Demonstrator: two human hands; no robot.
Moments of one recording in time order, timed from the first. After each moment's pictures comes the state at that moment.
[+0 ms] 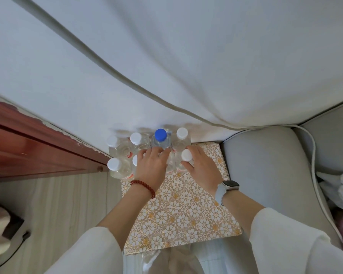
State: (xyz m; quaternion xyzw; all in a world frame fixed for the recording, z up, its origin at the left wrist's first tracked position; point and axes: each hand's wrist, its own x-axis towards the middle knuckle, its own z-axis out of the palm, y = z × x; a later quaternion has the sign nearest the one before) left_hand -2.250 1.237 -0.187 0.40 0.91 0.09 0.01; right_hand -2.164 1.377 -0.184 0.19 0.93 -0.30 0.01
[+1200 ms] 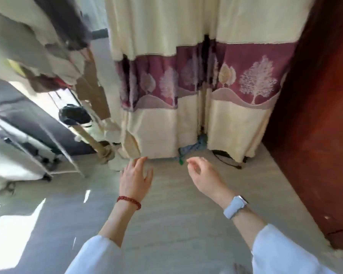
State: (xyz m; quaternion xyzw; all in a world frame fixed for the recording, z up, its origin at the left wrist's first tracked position) left_hand -1.665 0.558 0.036 -0.47 0.84 0.15 -0.22; right_hand -1.836 0.670 0.045 -0.44 0.77 -0.40 0.24
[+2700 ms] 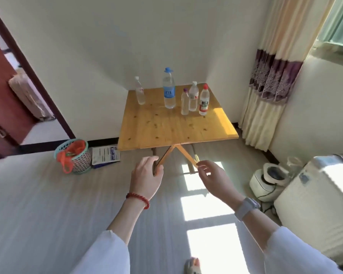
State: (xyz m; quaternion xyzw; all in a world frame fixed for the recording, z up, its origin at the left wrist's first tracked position) left_hand -0.433 0.105 0.076 -0.89 0.27 -0.02 -0.36; right_hand -0.547 -0.059 0.073 -0.86 0.24 -0.15 0.41
